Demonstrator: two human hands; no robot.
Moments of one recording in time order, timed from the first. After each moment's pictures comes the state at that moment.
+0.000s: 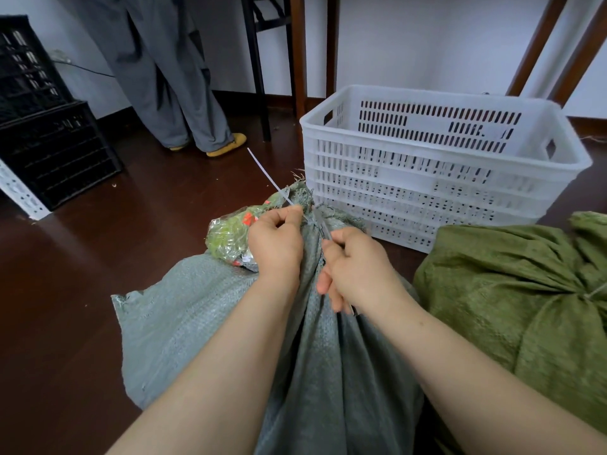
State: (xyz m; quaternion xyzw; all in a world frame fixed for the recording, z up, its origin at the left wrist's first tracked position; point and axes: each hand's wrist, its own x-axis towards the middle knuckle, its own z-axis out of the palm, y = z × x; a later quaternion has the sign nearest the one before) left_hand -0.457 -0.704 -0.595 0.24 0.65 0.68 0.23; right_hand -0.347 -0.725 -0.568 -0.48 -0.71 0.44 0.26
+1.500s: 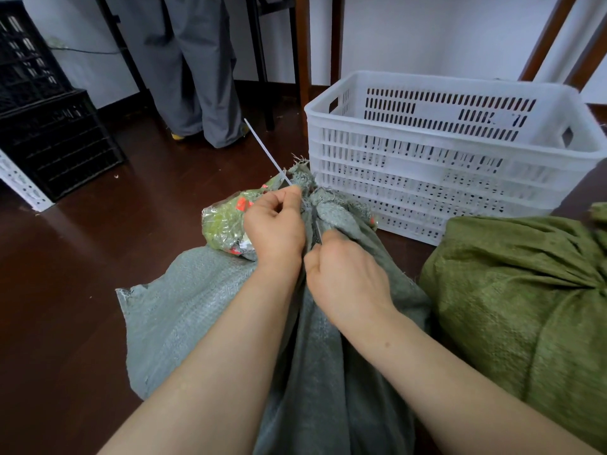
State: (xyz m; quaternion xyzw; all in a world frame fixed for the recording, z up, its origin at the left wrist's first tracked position) left_hand -0.462 -0.708 -0.583 0.25 0.62 0.71 0.21; right_hand -0.365 -0.744 -0.562 -0.51 -0.82 0.20 0.18
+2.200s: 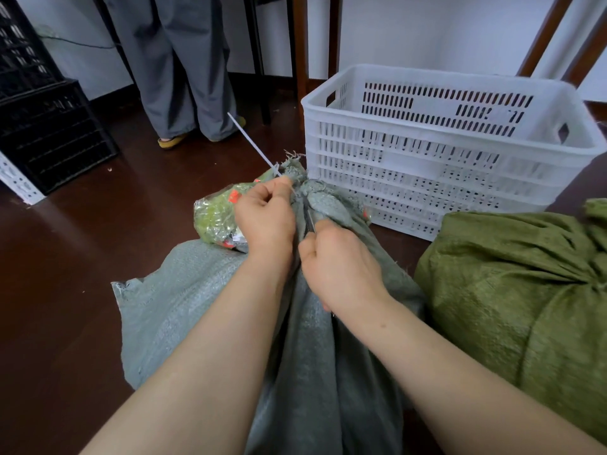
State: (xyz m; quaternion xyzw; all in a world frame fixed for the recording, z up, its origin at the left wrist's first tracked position) left_hand -0.467 -0.702 -0.584 0.23 0.61 0.73 0.21; right_hand -0.367 -0.735 -0.565 -0.49 -0.82 0.23 0.18
